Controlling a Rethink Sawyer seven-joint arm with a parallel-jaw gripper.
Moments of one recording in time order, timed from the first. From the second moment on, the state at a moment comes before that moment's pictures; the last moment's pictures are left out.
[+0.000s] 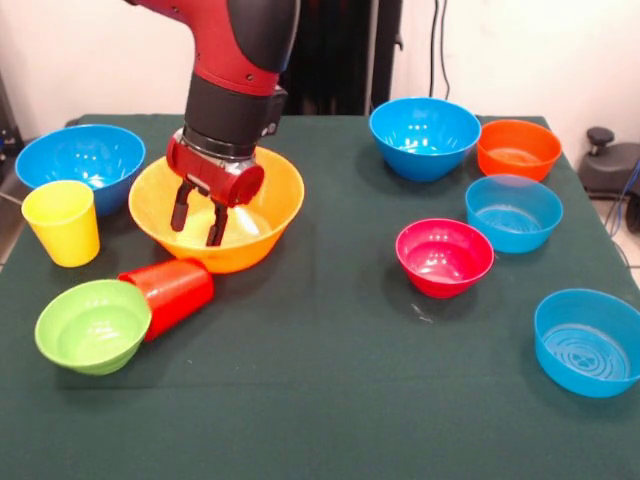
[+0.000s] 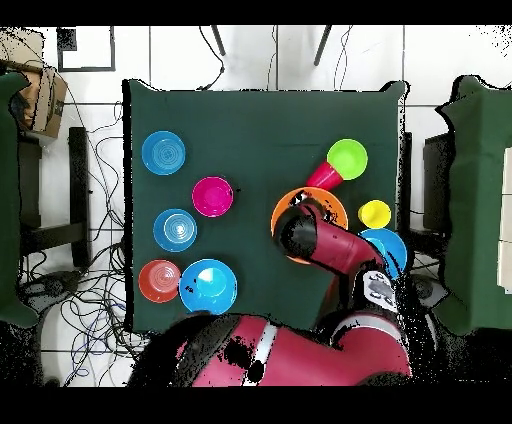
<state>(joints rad) -0.28 -0.41 -0.22 1.70 0.06 -0.02 2.05</state>
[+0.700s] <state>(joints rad) -0.11 -0.31 -0.38 1.43 0.37 0.17 2.14</state>
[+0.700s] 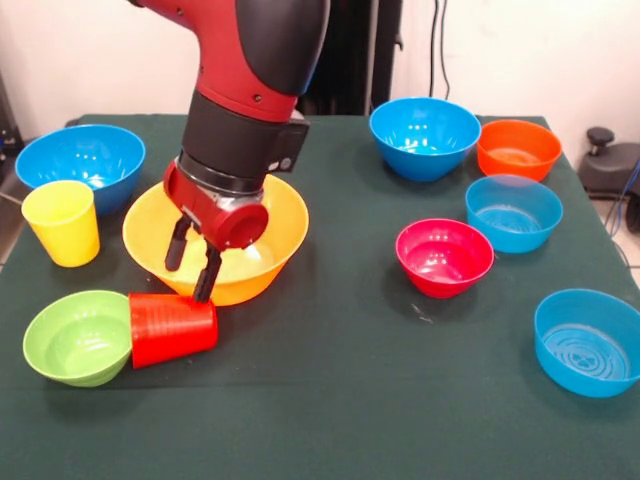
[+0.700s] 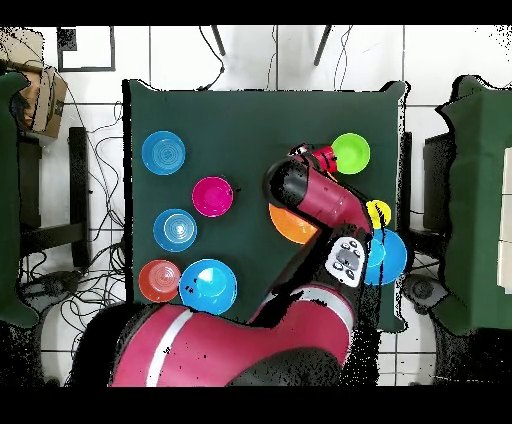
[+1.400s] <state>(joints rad) -0.48 -0.49 -0.19 1.56 -0.10 0.14 2.12</state>
